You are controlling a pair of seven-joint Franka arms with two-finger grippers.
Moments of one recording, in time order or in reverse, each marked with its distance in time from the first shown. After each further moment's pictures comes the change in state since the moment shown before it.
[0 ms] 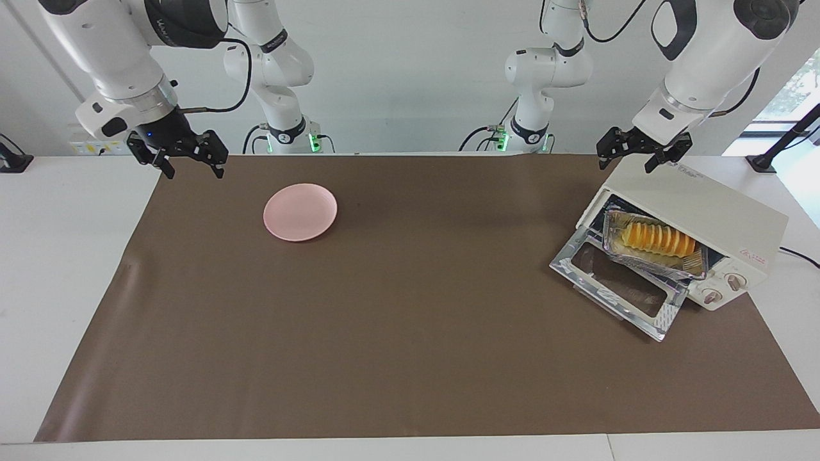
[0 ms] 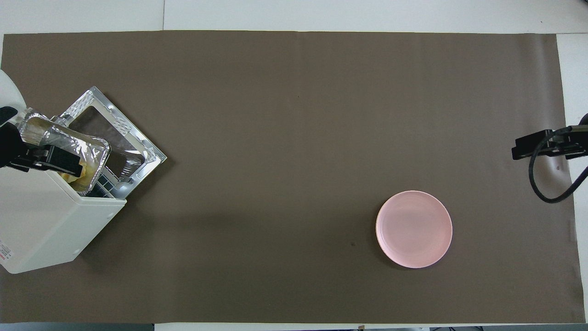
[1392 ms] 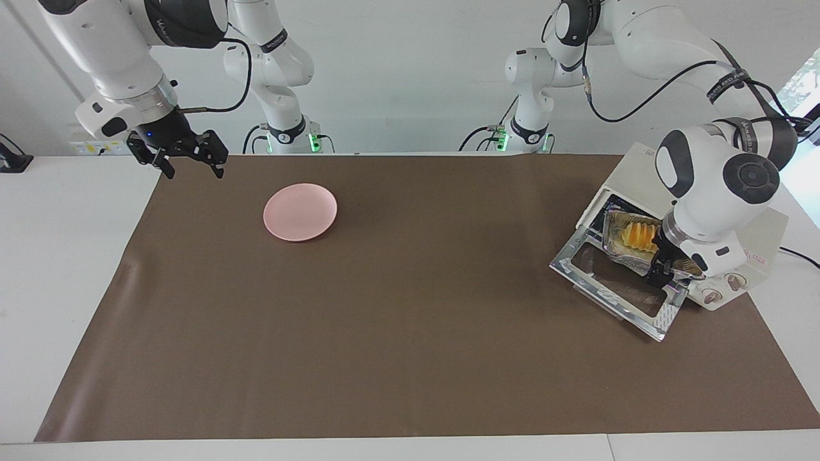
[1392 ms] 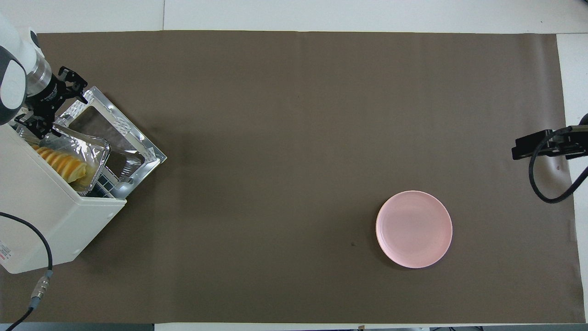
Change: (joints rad) left arm 0.024 0.453 0.076 0.205 0.137 0.257 -1.174; right arm 0.000 0.000 0.000 0.000 0.000 0.000 0.000
